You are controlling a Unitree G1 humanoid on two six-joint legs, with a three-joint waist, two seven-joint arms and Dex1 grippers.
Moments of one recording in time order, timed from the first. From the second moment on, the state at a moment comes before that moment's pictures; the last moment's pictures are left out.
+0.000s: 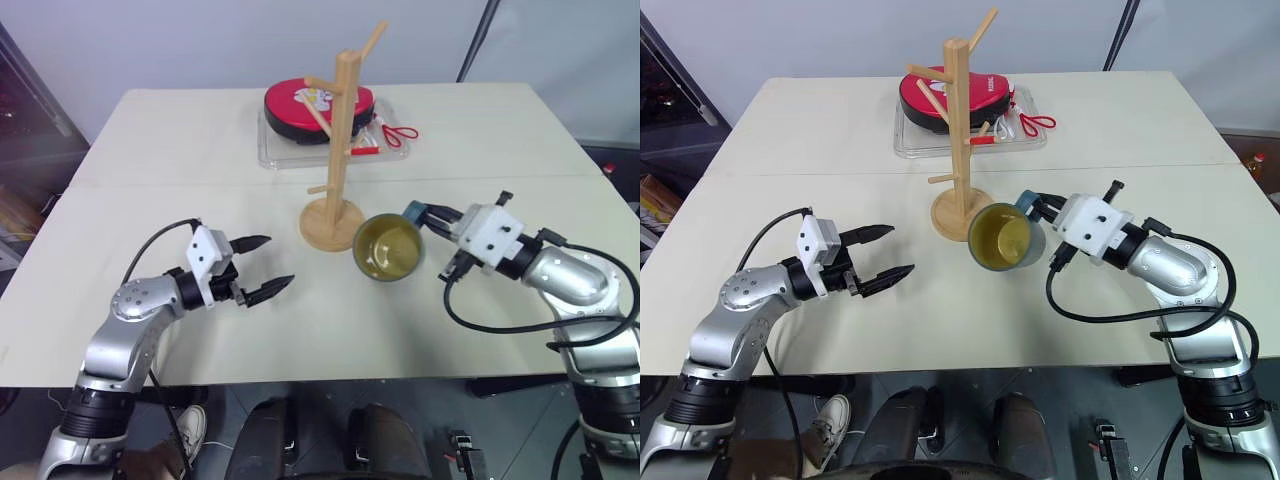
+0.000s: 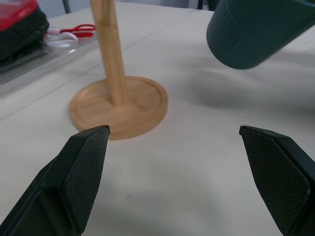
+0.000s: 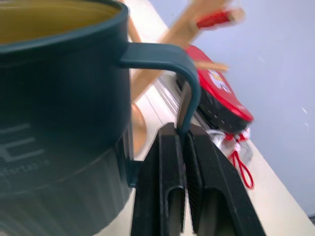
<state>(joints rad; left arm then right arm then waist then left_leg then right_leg) -0.21 0.56 0.02 -0.17 -0.42 0.22 -0.91 -0.29 -0.71 -0.07 -0.44 0.04 0.19 0.71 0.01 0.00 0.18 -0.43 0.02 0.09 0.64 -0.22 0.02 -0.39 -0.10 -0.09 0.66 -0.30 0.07</state>
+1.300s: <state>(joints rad) -0.27 0.59 0.14 -0.28 -0.61 0.35 -0.87 -0.75 -0.66 0.13 -0.21 0.04 0.52 0.68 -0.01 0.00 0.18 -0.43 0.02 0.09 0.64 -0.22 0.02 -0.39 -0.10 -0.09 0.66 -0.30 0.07</state>
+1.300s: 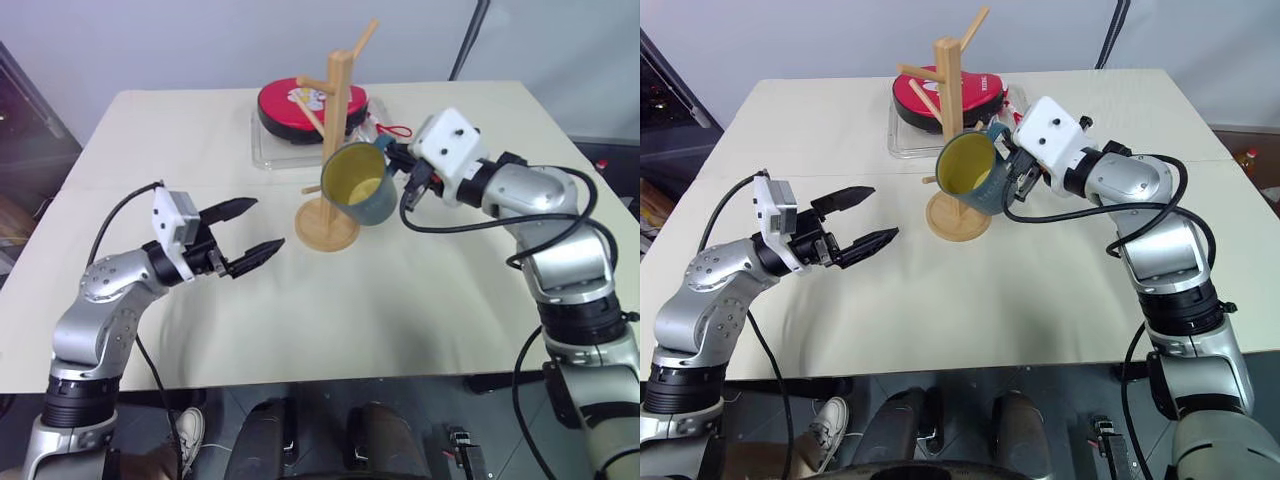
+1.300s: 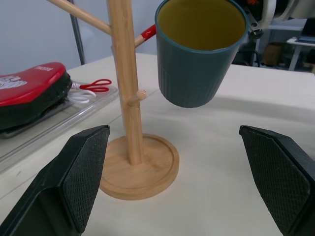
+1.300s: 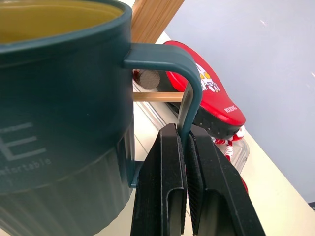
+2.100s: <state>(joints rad) -0.27 0.59 0.15 -0.30 -0.62 0.35 -0.85 -0.82 -0.66 0.17 -0.12 -0.01 0.47 0.72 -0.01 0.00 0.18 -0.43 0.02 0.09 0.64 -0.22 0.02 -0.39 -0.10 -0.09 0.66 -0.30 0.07</state>
